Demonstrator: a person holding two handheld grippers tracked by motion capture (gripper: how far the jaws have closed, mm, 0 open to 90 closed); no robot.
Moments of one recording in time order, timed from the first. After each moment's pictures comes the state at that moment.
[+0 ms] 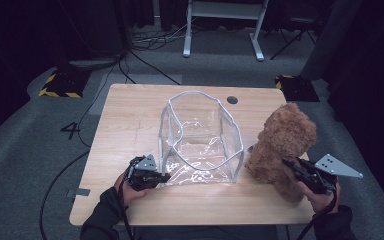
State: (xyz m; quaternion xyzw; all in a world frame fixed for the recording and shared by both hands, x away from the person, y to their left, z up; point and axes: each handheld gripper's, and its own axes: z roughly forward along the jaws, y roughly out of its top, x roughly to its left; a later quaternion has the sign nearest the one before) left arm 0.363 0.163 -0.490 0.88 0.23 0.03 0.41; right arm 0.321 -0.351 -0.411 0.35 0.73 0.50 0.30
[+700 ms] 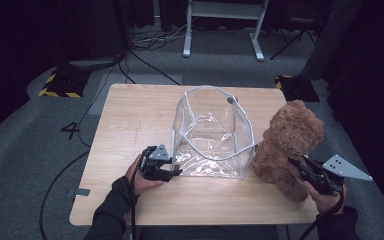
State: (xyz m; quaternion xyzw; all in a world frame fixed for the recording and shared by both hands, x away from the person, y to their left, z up) left arm 0.381 0.138 -0.476 0.88 0.24 0.07 0.41; right arm 0.315 -0.360 -0.402 0.35 0.72 0.51 0.32
